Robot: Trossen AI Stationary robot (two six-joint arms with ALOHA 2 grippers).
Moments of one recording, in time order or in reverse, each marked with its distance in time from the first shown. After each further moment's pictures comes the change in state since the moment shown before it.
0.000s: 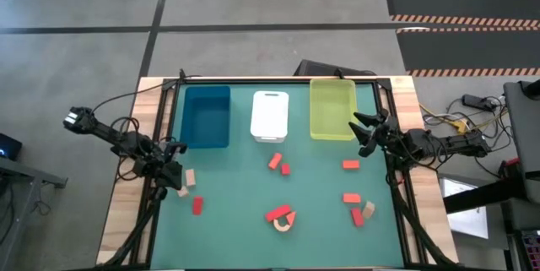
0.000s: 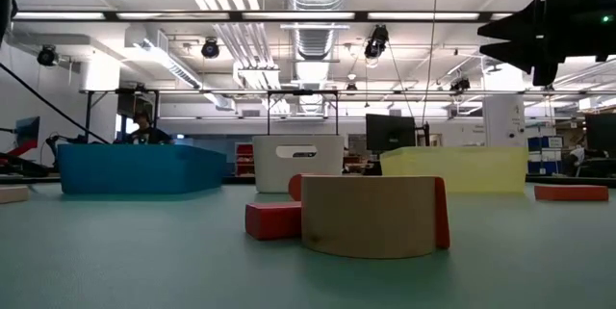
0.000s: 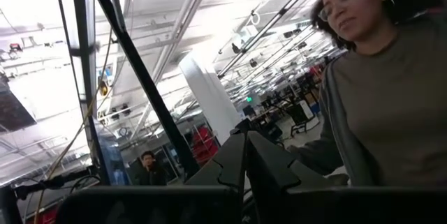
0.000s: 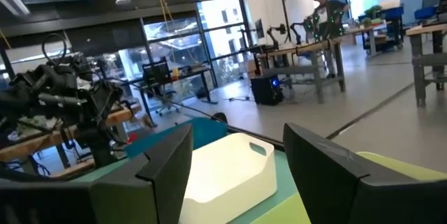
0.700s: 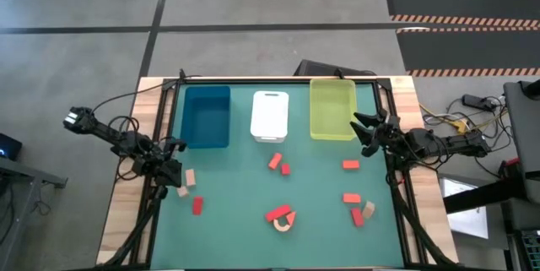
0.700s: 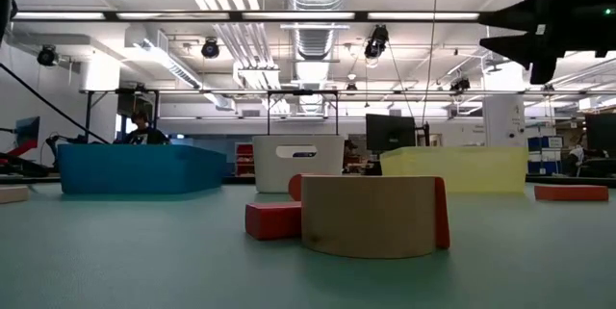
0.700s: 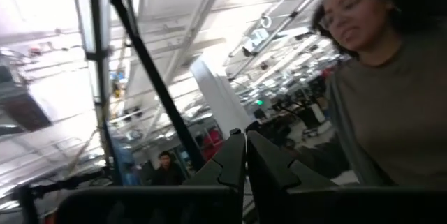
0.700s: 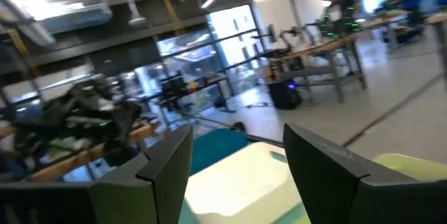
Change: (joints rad) left arm 0.000 0.000 0.000 0.037 -0.044 0.002; right arm 0.000 0.000 0.008 0.048 -0.055 0.078
